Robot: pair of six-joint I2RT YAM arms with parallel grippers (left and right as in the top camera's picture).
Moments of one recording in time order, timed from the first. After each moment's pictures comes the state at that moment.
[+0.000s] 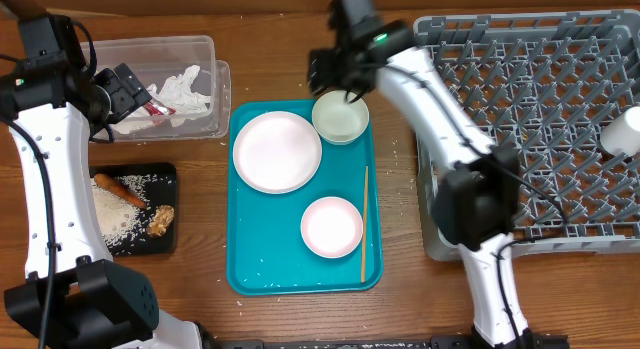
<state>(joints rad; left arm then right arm) 0.30 1.72 1.74 -1.13 -0.06 -0.39 0.47 2.36 2.26 -0.98 -0.17 0.44</state>
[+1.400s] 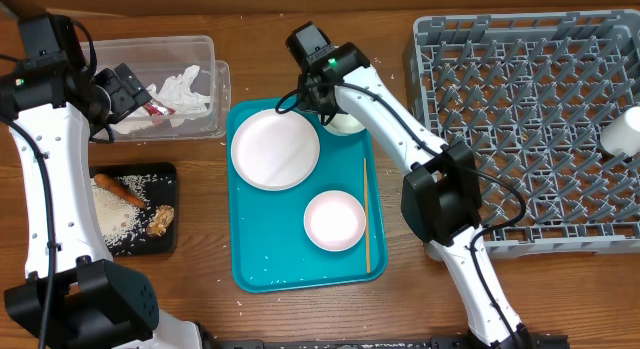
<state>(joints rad) 0.30 1.72 1.74 -1.13 -0.06 -0.39 0.57 2.51 2.37 -1.09 0.08 0.65</state>
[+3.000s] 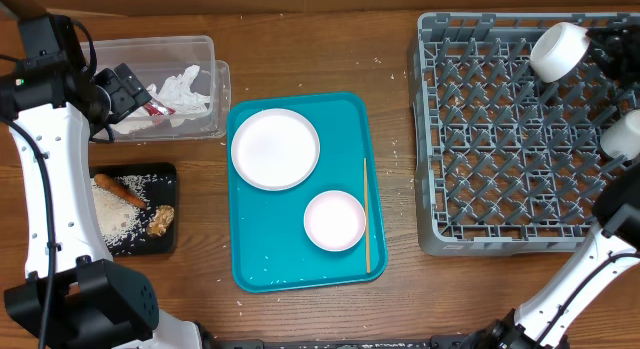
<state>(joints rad) 0.30 1.72 1.74 -1.13 -0.06 -0.39 -0.64 2.45 2.35 -0.92 -1.07 0.45</state>
